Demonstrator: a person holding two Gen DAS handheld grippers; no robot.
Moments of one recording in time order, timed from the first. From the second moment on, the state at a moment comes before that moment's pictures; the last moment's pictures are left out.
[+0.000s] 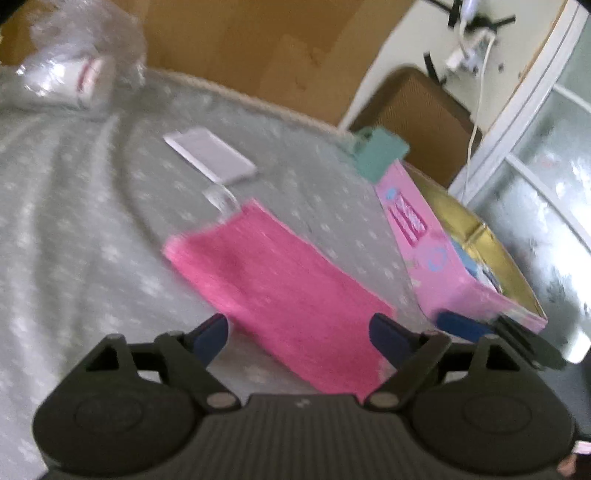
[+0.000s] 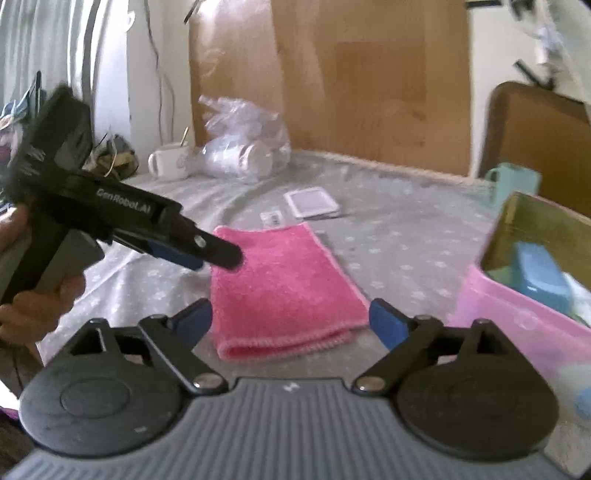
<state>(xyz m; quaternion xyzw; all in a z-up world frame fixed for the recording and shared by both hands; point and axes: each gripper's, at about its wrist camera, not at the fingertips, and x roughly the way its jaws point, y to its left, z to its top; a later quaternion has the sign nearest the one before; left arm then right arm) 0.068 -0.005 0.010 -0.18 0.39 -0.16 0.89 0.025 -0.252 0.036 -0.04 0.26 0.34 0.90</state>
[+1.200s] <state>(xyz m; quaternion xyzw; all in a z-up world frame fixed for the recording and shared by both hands) 0.164 -0.260 0.062 0.01 0.30 -0.29 0.91 0.120 -0.368 0.043 -0.02 0.22 0.00 0.98</state>
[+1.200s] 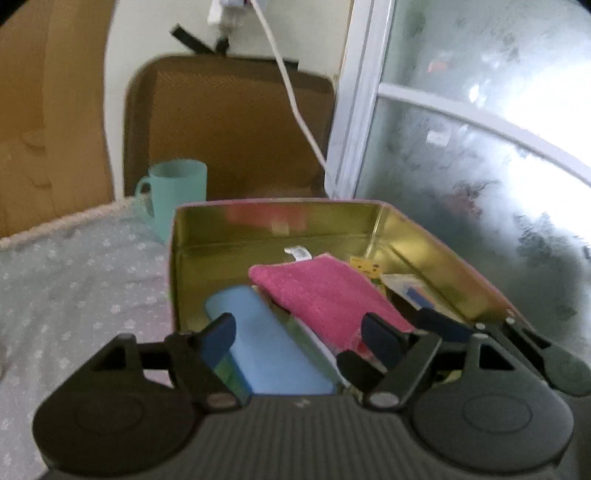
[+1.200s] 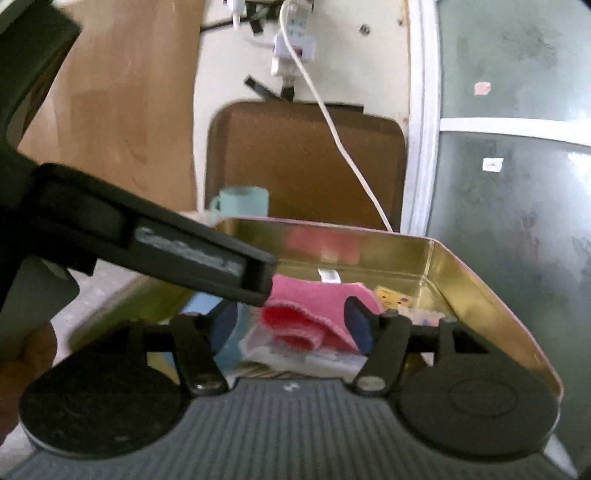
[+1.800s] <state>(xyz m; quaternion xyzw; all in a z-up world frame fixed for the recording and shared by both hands) 0.099 0.066 -0.003 -0.05 0.34 0.05 0.94 0.082 -0.231 0.058 0.04 0.21 0.27 0.94</state>
